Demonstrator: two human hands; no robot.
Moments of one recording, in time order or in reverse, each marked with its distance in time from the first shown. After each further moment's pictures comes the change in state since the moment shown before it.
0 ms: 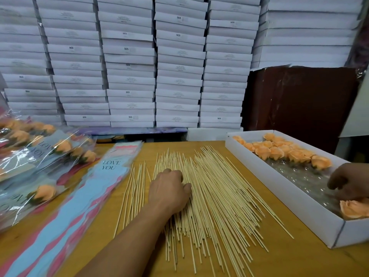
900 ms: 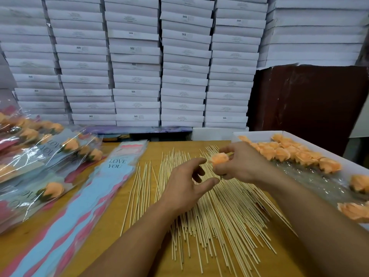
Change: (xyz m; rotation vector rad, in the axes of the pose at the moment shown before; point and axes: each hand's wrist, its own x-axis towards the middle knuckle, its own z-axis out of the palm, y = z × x) left_hand -0.008 0.011 -0.011 -0.569 0.027 0.301; right_hand -0.095 -0.257 -0.076 0.823 0.267 -0.265
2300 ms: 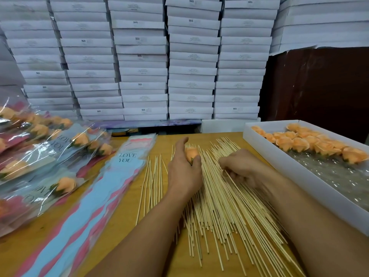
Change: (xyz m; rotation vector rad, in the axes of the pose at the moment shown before) left_hand 0.012 -0.022 0.002 -0.177 0.300 -0.359; right_hand 0.055 0.031 0.056 0.317 -0.081 0.275
